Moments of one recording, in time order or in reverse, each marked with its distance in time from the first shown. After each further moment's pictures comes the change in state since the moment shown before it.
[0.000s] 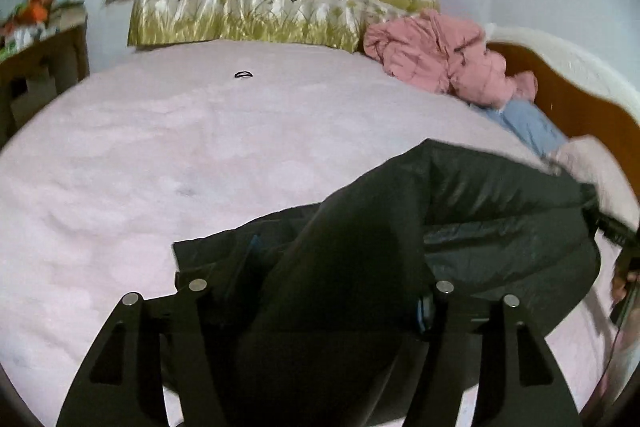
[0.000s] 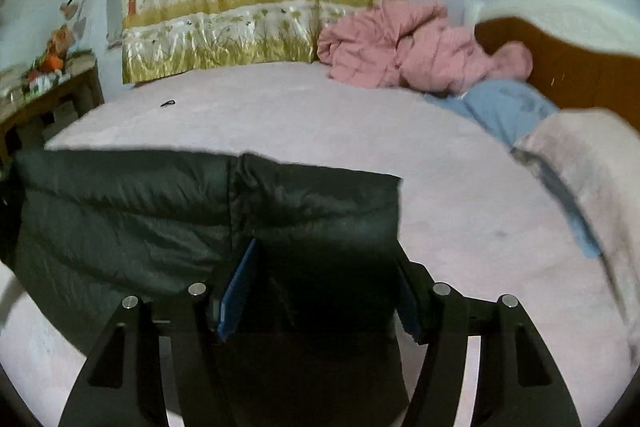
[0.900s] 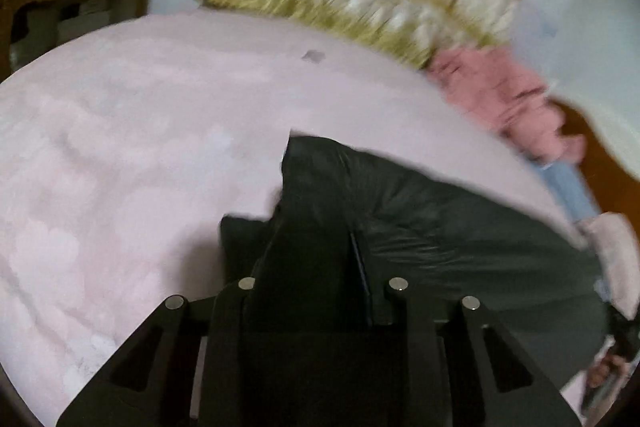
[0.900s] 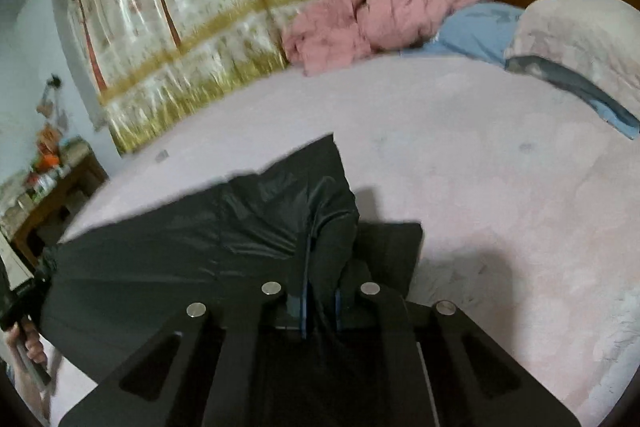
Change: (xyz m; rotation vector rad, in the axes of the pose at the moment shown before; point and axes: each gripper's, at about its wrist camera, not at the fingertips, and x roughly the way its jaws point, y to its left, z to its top) left arm 0.039 0.054 -0.027 -0.249 0.028 0.136; right arm 0.053 -0.037 -0.043 0.316 0.002 0.087
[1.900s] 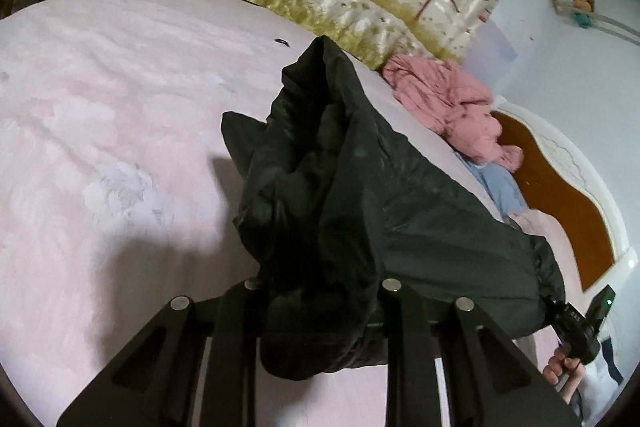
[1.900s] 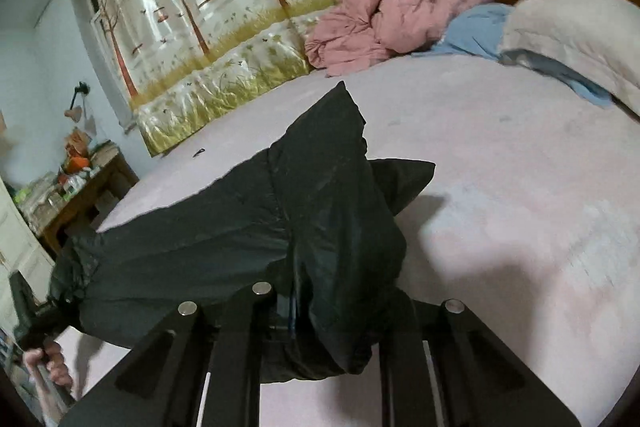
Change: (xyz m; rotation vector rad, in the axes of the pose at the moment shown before) left arm -0.116 0.006 -0.086 -0.109 -0.005 -0.268; right arm -0.108 0.003 -0.058 0.042 -0.058 0.114
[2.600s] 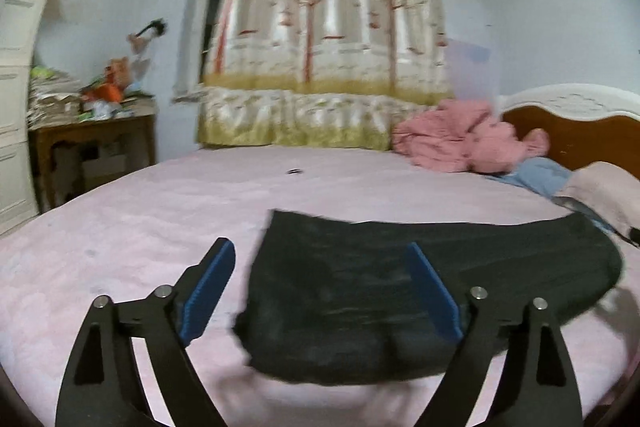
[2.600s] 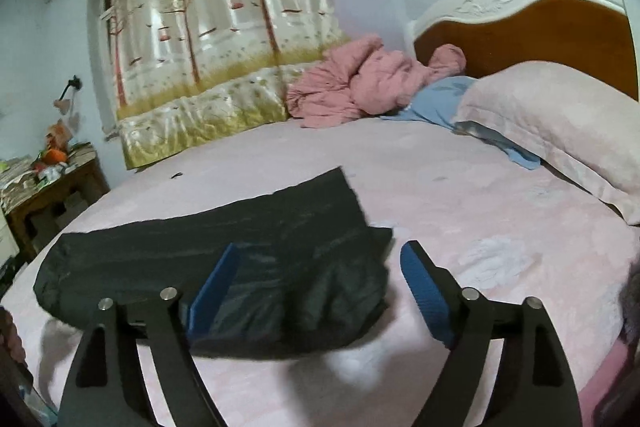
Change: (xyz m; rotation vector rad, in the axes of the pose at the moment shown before) left arm -0.067 -0.091 -0.035 0.457 -0.432 0.243; right arm -0.103 0.025 -0.026 -0.159 -0.193 -0.159
